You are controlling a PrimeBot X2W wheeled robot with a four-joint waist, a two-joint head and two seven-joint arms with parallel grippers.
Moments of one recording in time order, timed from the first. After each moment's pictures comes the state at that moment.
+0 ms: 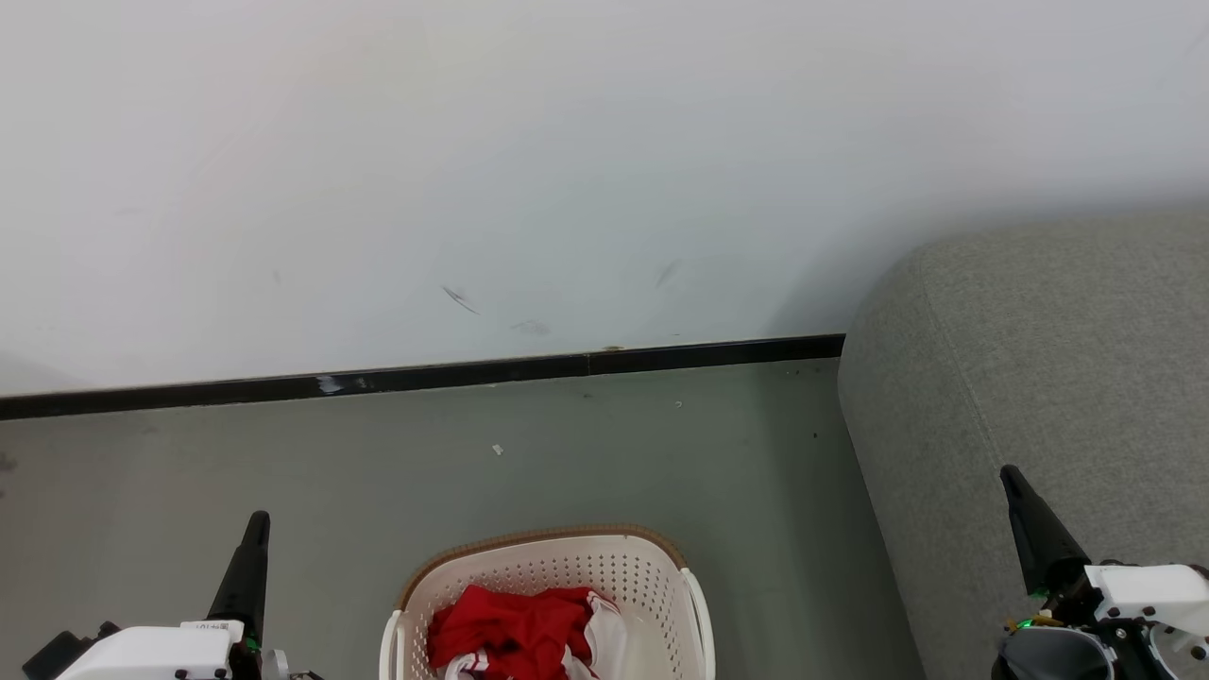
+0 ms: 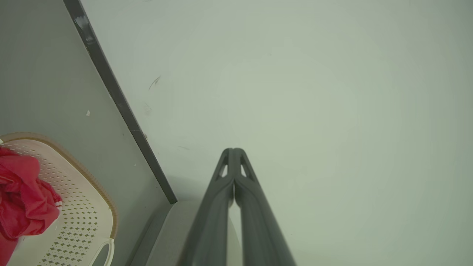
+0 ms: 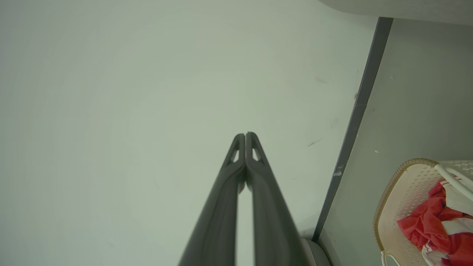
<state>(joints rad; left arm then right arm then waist) -0.06 0.03 0.08 0.24 -1.60 -0.09 0.11 -0.07 -0.15 0.02 0.27 1.73 0.12 0.00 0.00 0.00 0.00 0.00</state>
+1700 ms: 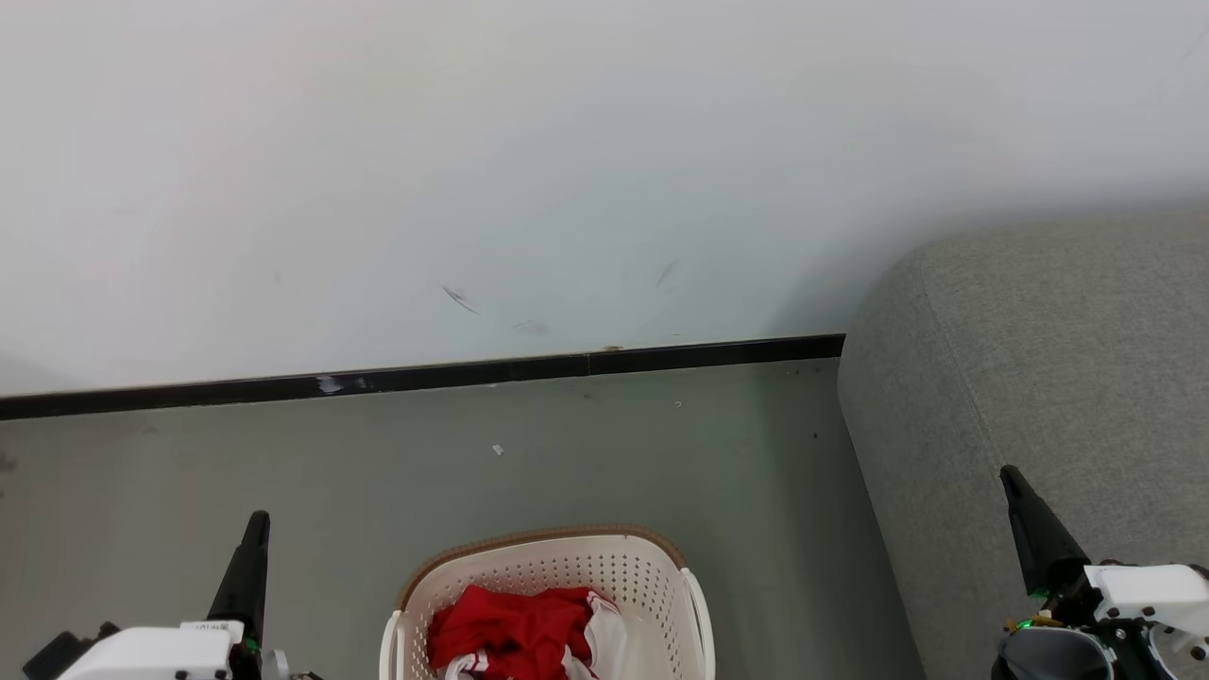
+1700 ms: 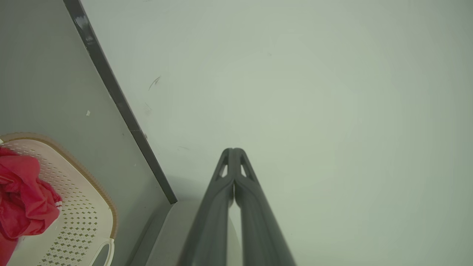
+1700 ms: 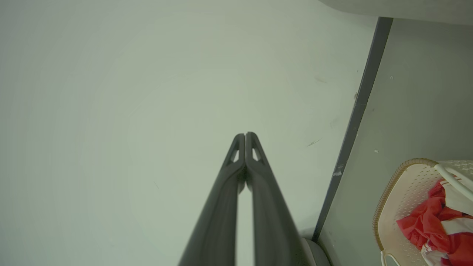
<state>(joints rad) -0.06 0.03 0.08 0.24 -1.60 -0.09 0.11 -0.07 -0.15 0.02 0.27 1.73 0.12 0.00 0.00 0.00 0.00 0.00</state>
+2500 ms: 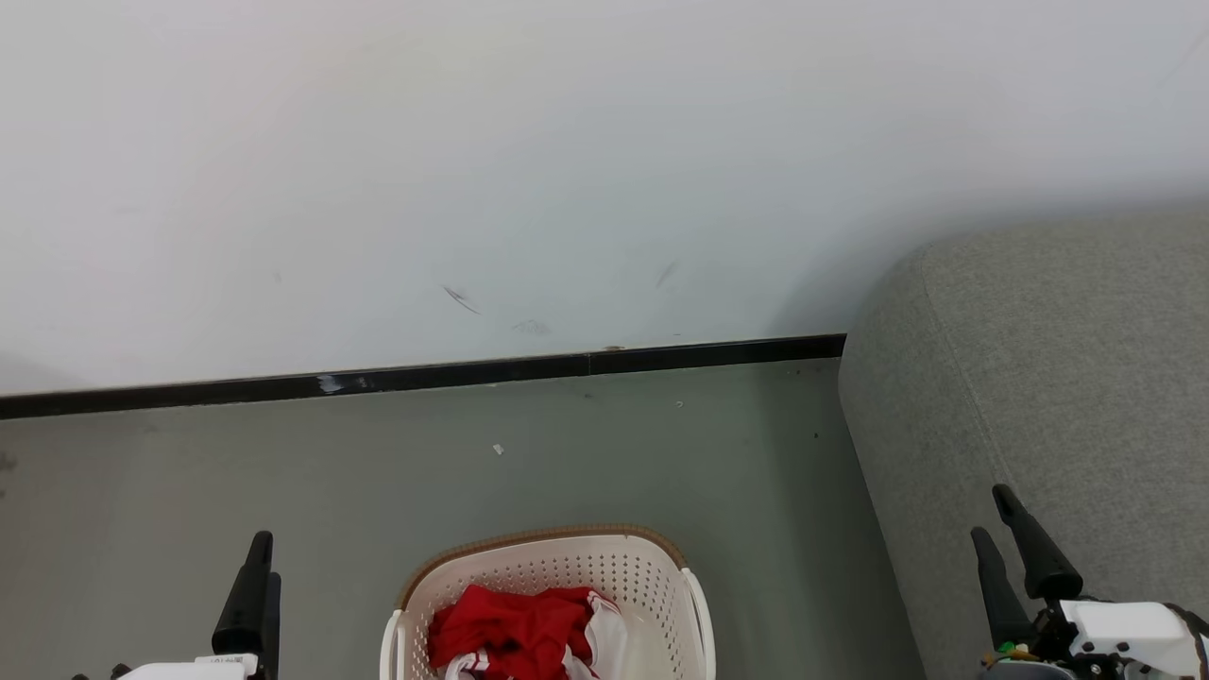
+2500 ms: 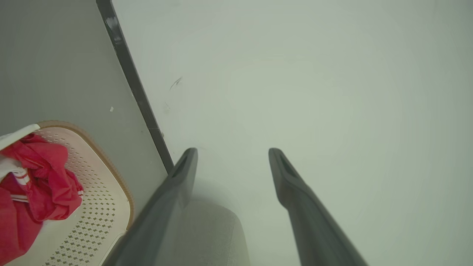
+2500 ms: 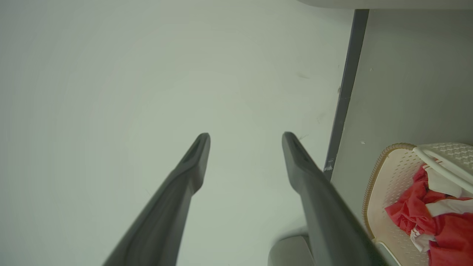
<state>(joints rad) -0.01 0.01 0.08 0.26 -1.59 -0.09 0.06 -0.01 -0.10 0.03 0.27 1.72 0.12 -0.03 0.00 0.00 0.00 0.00</state>
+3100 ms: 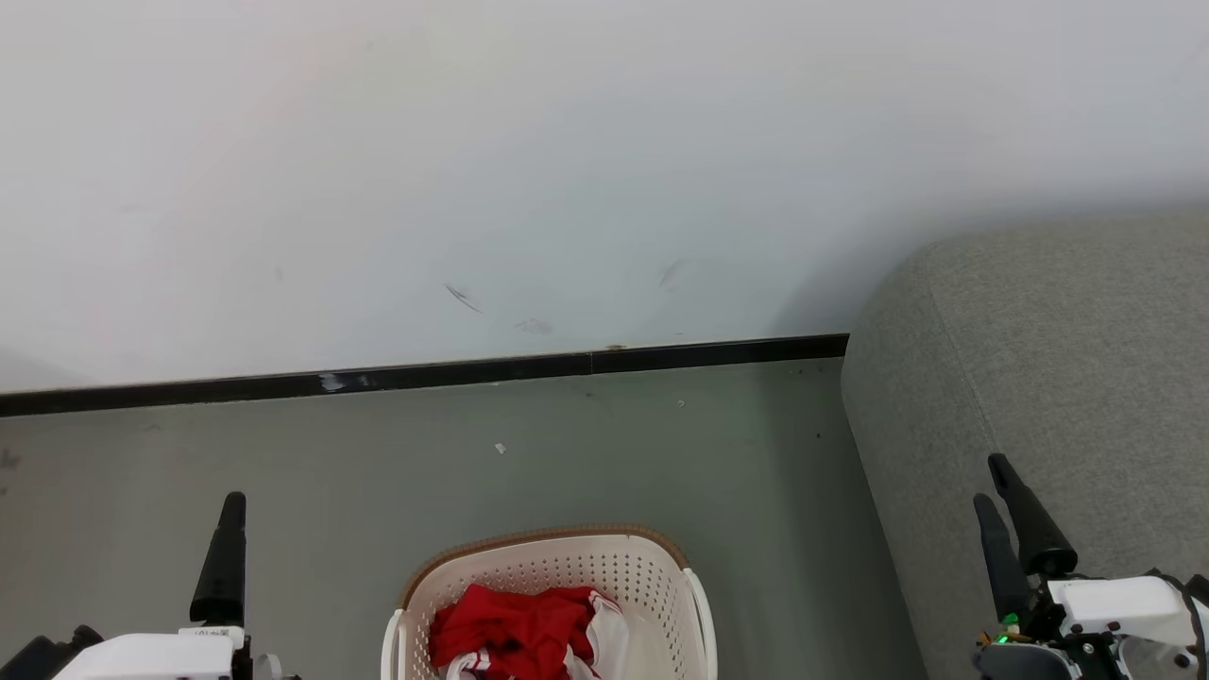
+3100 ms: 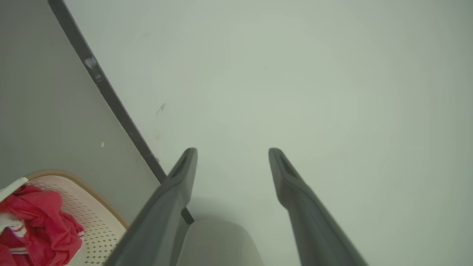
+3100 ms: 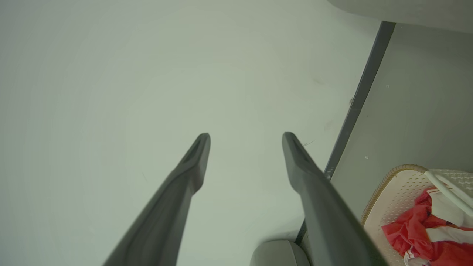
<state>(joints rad) -0.03 0.05 0.07 0.20 -1.50 -0.09 0.00 -0.03 -0.11 0.05 0.20 1.62 0.12 -0.07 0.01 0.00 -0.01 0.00</state>
